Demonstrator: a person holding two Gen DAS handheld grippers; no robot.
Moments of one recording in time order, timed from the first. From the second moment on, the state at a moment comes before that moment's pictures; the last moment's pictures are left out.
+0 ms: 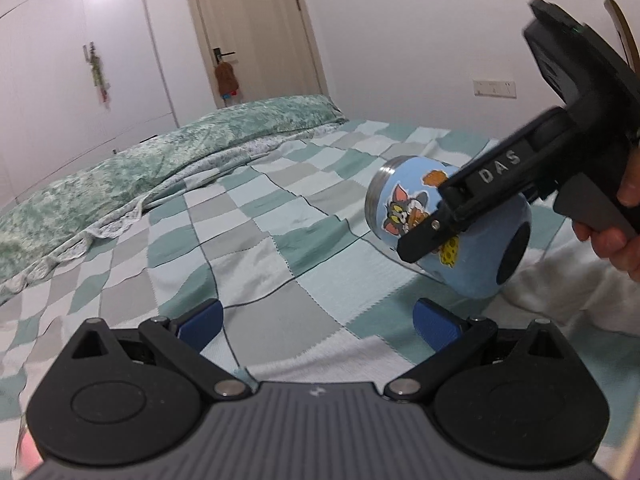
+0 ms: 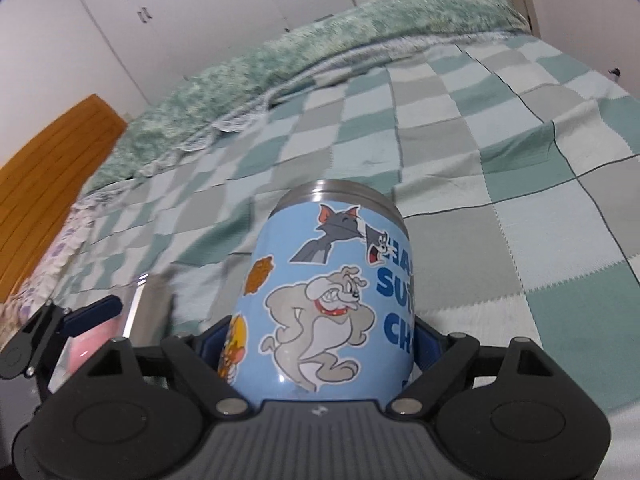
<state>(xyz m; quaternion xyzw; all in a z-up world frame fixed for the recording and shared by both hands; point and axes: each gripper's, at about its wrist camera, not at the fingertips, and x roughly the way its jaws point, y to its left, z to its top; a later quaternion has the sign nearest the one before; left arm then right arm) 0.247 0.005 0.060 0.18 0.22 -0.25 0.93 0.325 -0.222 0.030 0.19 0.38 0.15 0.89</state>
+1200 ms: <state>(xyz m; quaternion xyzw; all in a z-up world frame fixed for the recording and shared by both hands) 0.072 0.051 0.053 0.09 0.26 -0.12 0.95 0.198 -0.170 -0.015 0.14 0.43 0.16 0.88</state>
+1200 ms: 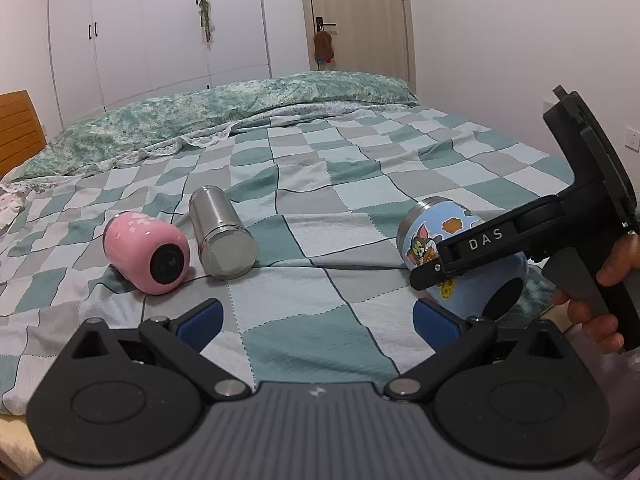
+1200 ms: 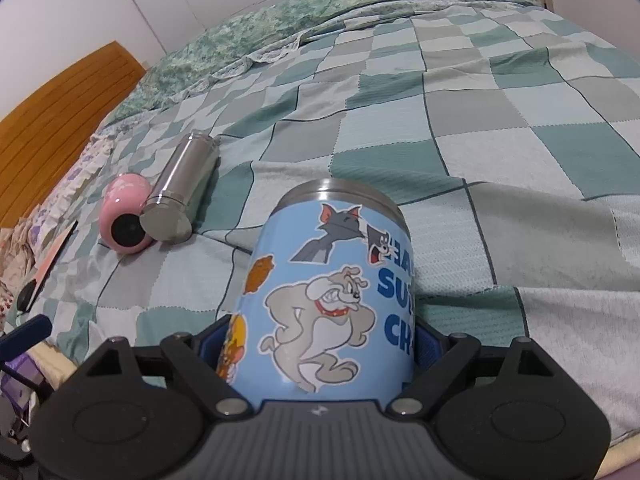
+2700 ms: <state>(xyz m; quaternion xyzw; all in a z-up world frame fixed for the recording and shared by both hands) 0.218 -0.101 0.029 0.00 0.51 -0.03 0.86 0.174 -0.349 0.000 0.10 0.29 0.17 0.94</state>
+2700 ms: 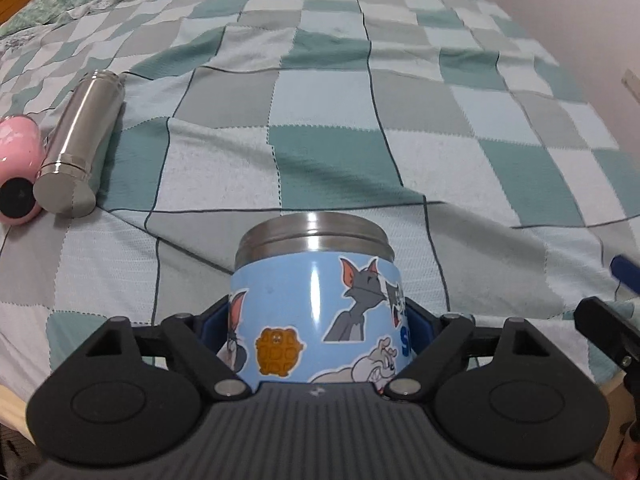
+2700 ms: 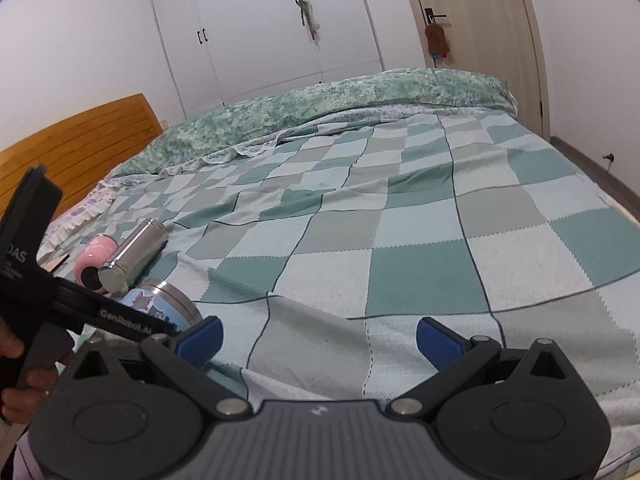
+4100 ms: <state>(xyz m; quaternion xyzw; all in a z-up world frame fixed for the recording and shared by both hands) 0.272 -0.136 0.055 0.00 0.22 -0.12 0.97 0.195 -0.345 -0.018 0.08 0.20 0.07 0.97</state>
